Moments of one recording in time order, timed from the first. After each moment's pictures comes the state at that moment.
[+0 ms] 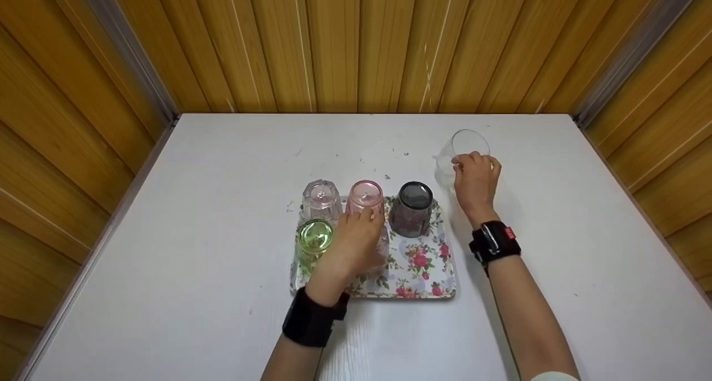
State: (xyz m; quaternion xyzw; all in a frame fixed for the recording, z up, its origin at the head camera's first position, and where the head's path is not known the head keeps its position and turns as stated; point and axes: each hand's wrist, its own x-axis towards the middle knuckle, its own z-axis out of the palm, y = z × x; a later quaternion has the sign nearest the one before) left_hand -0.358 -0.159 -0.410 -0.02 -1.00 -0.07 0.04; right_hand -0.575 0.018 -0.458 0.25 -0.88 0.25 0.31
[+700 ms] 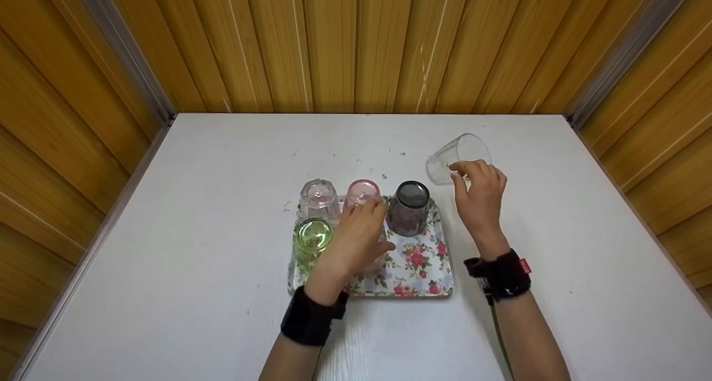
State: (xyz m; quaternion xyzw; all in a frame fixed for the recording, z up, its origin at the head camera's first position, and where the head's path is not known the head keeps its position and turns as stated) left_hand -0.362 -0.159 -0.405 -0.06 -0.98 -0.13 0.11; right_hand -0.510 0.022 -0.414 0.27 -0.83 0.38 0.30
